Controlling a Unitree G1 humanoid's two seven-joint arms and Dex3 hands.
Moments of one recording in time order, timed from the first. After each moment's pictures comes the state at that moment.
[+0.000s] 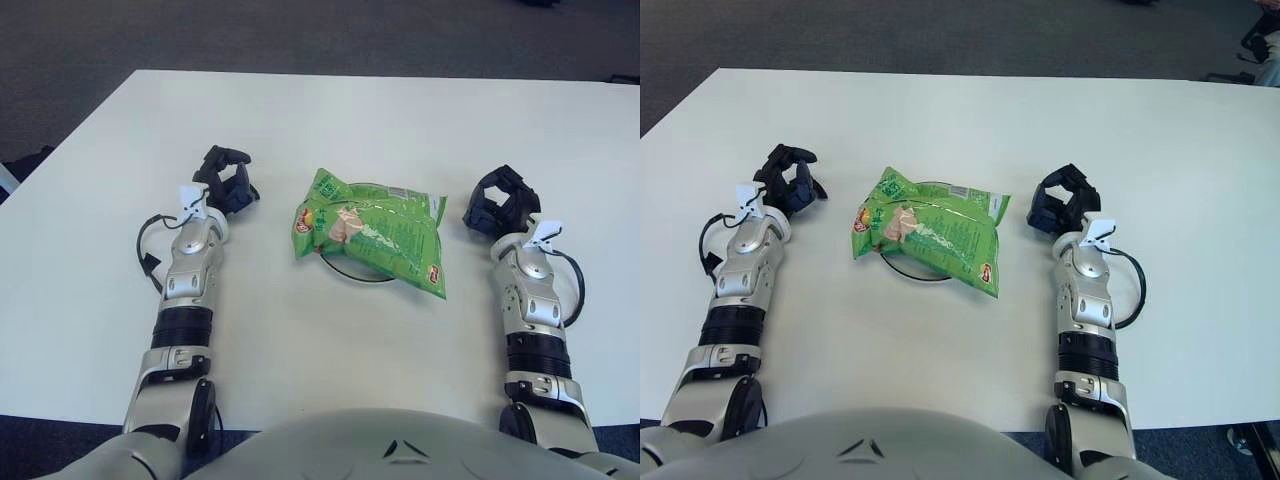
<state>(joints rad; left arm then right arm) -0.30 0.15 0.17 0.27 -0.14 -0.01 -0.02 -0.18 -0.11 -0.26 0.17 0.13 0.00 -0.07</state>
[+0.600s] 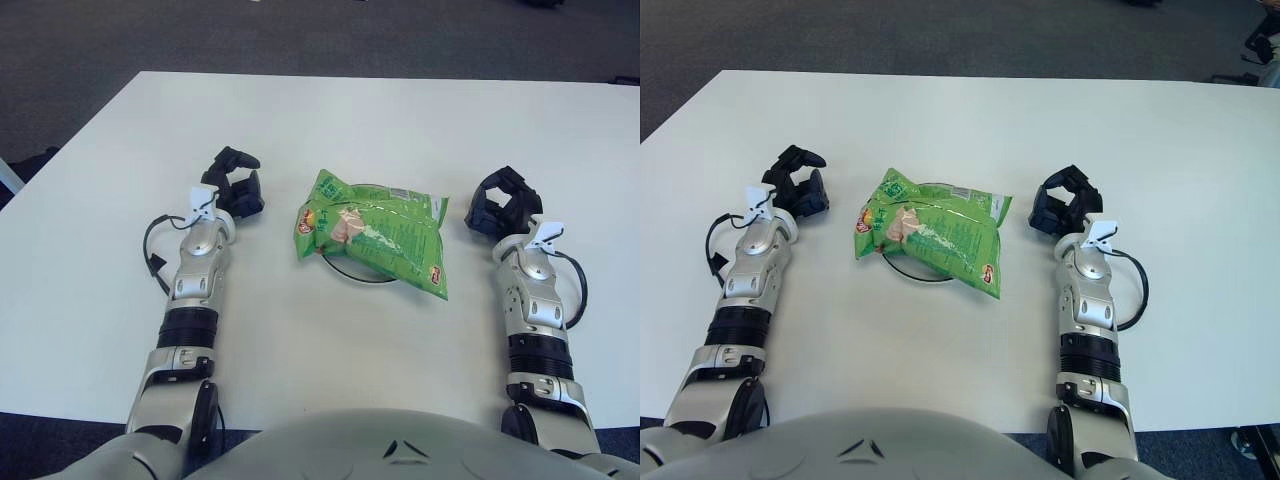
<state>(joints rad) -0.28 0.11 0.11 0.30 -0.09 -0.12 0.00 -0.17 -0.12 -0.26 0.16 0.13 0.00 -0.08</state>
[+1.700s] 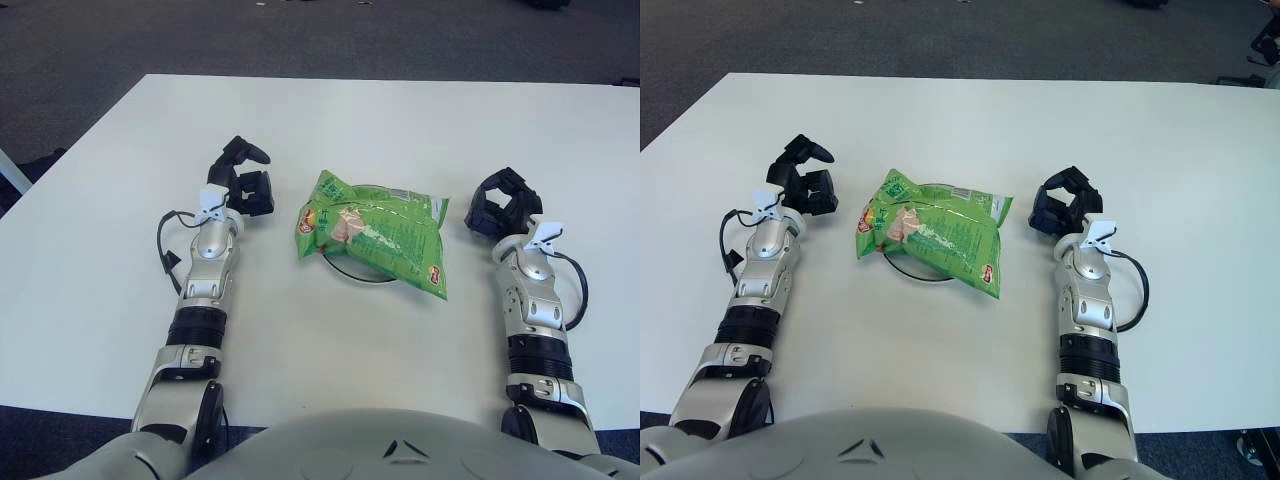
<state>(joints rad) -0.28 0.10 0.08 0.33 -0.05 -0.28 0.05 -0.18 -0.11 -0.26 0.16 0.12 0.01 -0.10</state>
